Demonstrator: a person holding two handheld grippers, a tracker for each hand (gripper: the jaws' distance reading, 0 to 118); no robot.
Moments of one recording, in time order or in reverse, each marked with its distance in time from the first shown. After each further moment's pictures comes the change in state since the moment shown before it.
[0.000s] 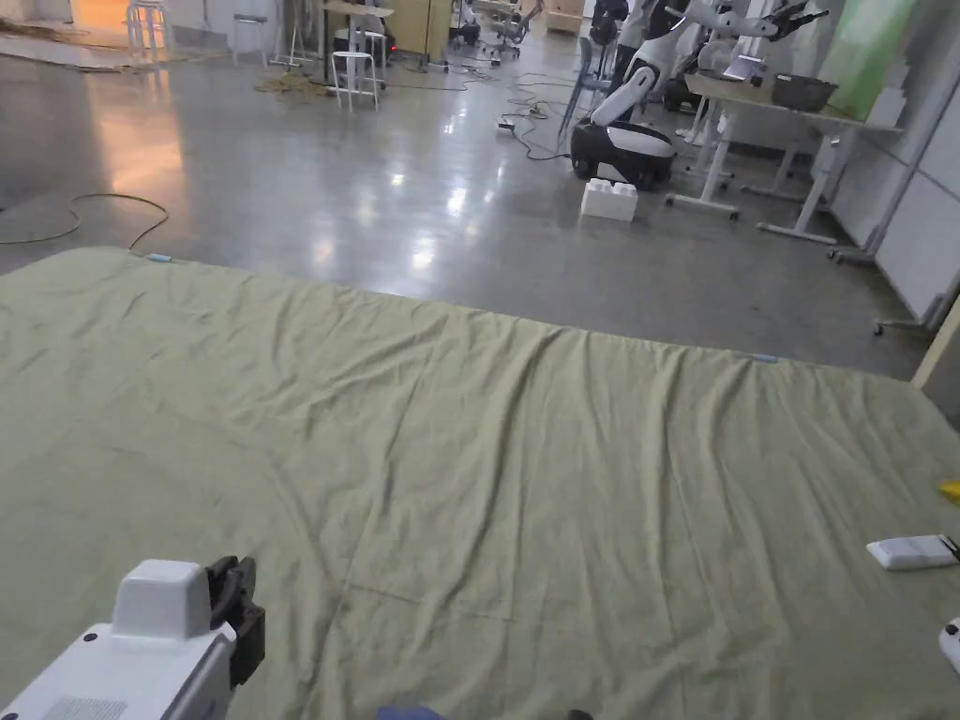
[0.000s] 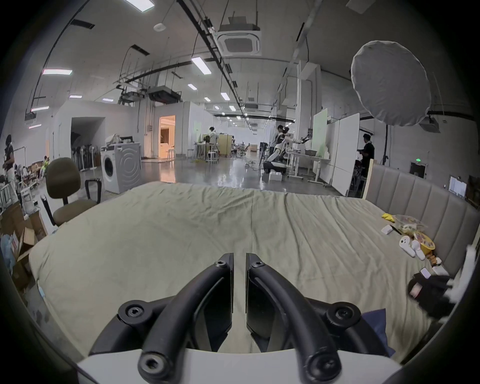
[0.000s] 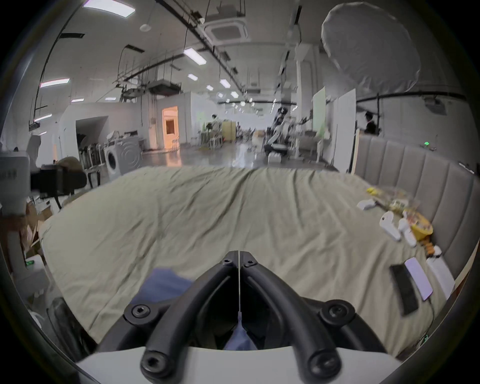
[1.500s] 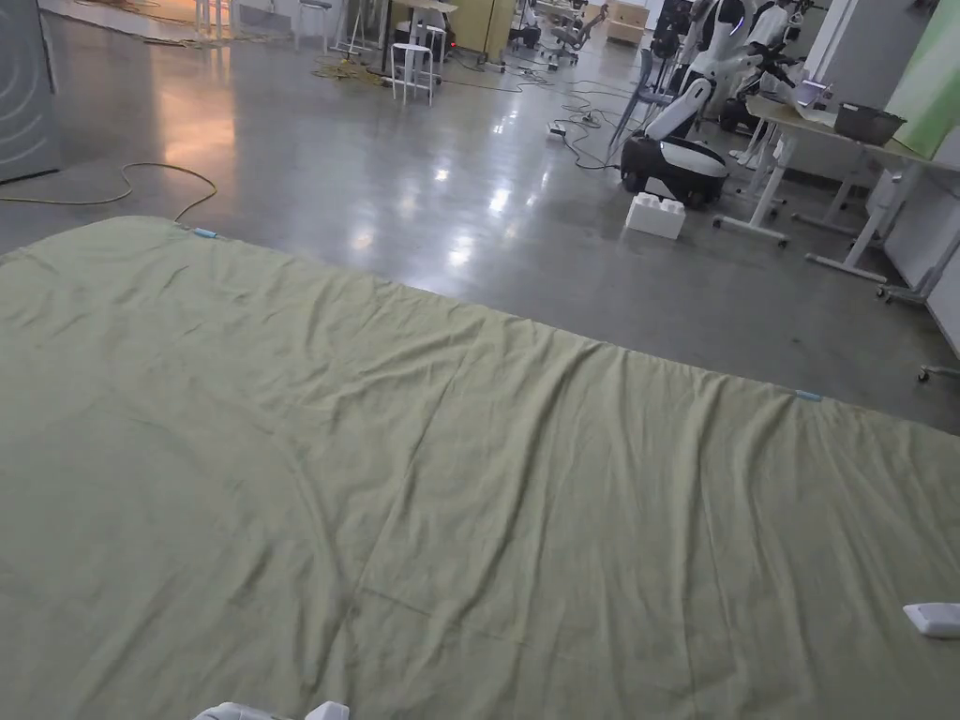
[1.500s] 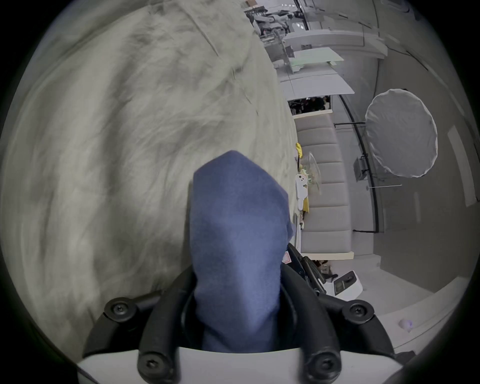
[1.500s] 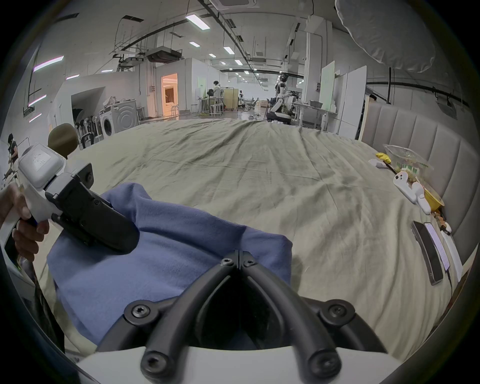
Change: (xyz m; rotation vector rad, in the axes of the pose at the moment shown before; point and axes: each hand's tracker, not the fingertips) left arm 0.025 -0.151 -0.144 -0.918 -0.814 0.677; right arm 0.013 -0.085 -0.048 -0.145 -0.017 0.042
